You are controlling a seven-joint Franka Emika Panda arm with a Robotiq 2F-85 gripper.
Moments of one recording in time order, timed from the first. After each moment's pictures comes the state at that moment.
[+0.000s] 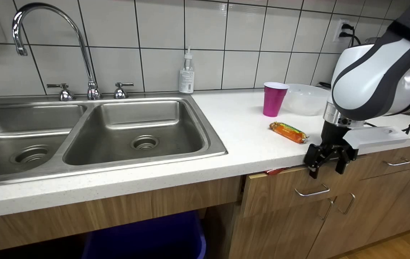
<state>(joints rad) 0.01 0.40 -0.03 -2.37 -0.07 2.70 -0.02</state>
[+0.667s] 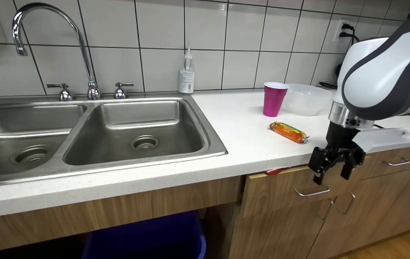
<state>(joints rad) 0.01 0.30 0.00 -2.48 -0.05 2.69 -0.02</state>
